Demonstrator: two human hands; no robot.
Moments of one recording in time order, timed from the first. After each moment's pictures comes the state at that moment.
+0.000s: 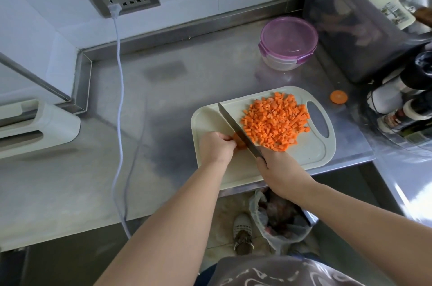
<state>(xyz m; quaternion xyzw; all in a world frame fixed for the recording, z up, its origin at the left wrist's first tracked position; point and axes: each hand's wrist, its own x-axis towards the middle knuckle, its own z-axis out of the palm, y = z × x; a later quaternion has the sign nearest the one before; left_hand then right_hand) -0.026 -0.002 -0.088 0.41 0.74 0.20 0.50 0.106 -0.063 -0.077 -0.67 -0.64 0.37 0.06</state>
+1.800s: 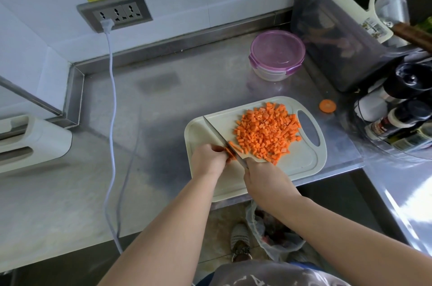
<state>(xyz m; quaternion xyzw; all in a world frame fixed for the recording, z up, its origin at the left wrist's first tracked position) -0.029 0.000 -0.090 0.38 0.73 0.21 0.52 0.089 -0.061 -0.074 -0.69 -0.66 0.31 -0.01</state>
